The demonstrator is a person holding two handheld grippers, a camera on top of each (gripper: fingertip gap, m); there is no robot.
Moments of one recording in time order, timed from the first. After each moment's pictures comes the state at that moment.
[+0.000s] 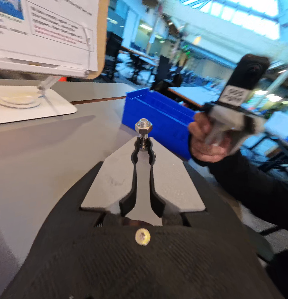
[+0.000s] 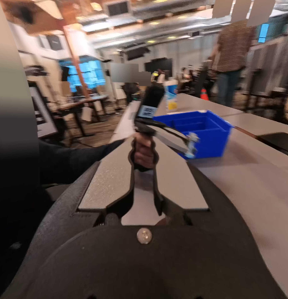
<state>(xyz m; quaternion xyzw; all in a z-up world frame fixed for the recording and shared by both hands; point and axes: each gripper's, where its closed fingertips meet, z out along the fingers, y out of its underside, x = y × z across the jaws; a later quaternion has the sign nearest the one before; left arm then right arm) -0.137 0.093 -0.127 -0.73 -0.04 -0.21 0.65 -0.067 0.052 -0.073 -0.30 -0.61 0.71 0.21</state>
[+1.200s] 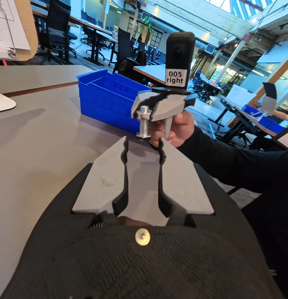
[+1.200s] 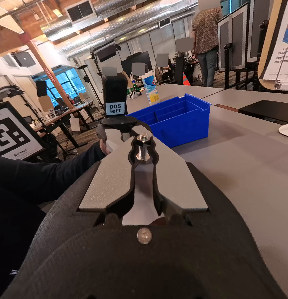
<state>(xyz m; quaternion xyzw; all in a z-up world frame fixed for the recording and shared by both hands) -0.079 0.087 -0.126 -0.74 0.06 -0.28 0.60 -0.098 0.082 -0.098 -0.41 -0.57 0.69 0.20</state>
